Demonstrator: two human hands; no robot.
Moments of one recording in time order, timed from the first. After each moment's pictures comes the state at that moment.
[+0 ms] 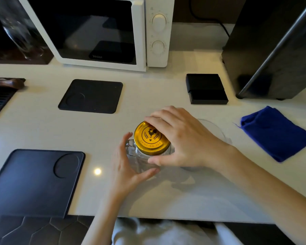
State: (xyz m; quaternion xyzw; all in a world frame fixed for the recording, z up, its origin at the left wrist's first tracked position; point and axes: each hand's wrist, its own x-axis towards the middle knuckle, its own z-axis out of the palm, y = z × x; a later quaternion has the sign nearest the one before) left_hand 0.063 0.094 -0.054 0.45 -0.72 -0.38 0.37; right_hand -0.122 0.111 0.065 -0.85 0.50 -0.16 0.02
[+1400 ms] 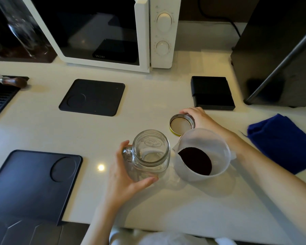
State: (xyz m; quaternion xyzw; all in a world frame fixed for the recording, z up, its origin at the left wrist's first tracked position) left_hand 0.059 0.098 -0.050 0.47 -0.69 -0.42 0.36; right_hand -0.226 0.042 -0.024 -0.66 0.65 -0.20 0.32
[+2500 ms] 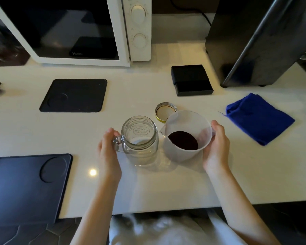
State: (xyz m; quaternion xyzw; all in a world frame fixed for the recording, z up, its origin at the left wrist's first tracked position) left_hand 0.038 0.075 -0.022 0.49 -0.39 -0.59 0.51; right_hand -0.163 0.159 -0.006 0.00 0.62 -0.70 0.36
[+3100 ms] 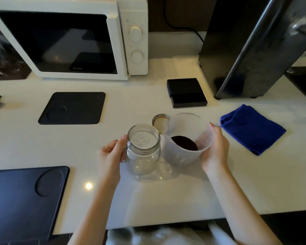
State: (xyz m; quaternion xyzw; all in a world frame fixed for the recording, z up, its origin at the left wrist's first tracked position) left_hand 0.027 0.069 -0.013 0.42 -0.48 -0.60 0.48; right_hand -0.170 0.151 0.018 -0.03 0.59 -0.74 0.32
